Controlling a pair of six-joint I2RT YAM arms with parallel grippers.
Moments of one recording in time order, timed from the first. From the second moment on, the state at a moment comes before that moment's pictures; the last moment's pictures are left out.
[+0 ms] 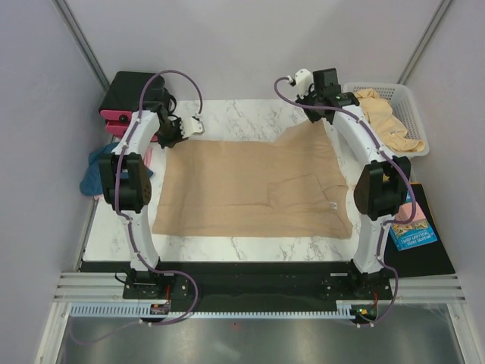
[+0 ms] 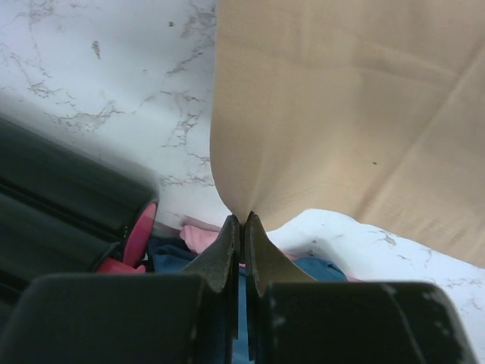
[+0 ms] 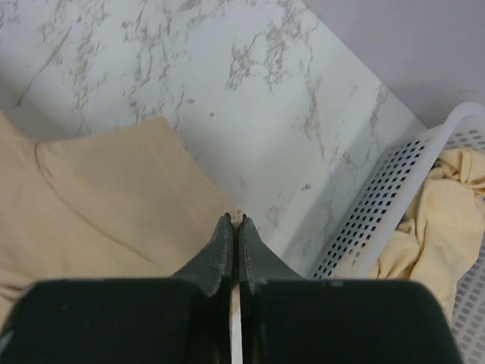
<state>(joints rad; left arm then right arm) -0.04 2.11 1.90 -1.01 0.17 1.28 0.23 2.05 1.99 -0.64 0.00 -0.47</state>
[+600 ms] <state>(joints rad) -0.04 1.88 1.56 -0.98 0.13 1.28 0.23 1.65 1.65 -0.86 -0.16 -0.67</state>
